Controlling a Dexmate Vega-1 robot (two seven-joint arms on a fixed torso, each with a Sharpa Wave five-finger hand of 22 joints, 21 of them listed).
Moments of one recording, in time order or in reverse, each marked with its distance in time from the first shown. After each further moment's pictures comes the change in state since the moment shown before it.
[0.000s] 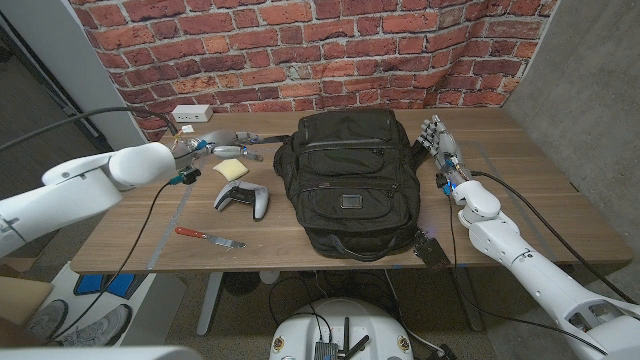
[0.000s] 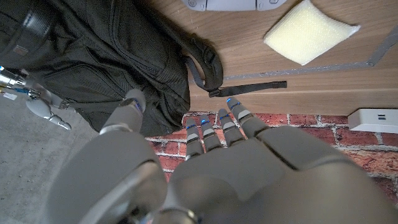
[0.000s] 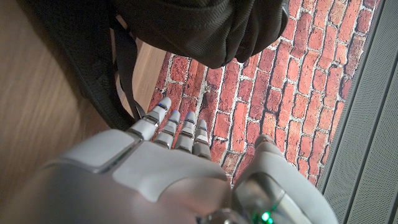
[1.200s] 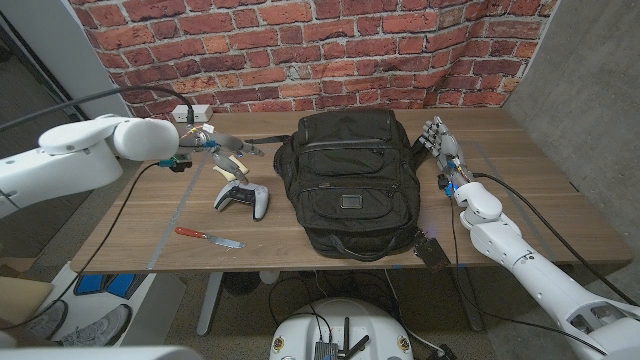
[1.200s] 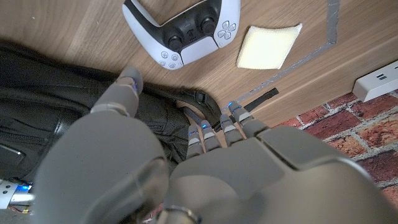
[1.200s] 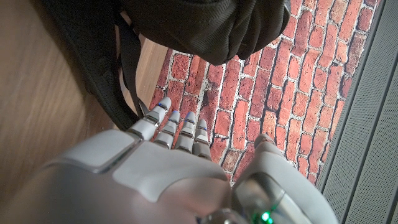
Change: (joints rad) left arm -0.246 0.081 0.167 -0.090 0.349 0.044 -0.382; left_hand 0.229 -0.108 0.005 0.006 0.000 -0.127 0.049 -0.015 0.000 -0.104 0.026 -0.013 0.005 -0.081 0.004 -0.008 0.000 -0.067 -0.002 -0.008 0.000; right arm -0.009 -0.003 0.005 0.002 0.001 0.012 -0.002; right_hand 0.000 0.000 0.013 -0.004 0.000 0.005 0.005 0.000 0.000 0.004 0.004 0.000 -0.005 0.000 0.000 0.007 -0.022 0.000 0.000 0.000 0.000
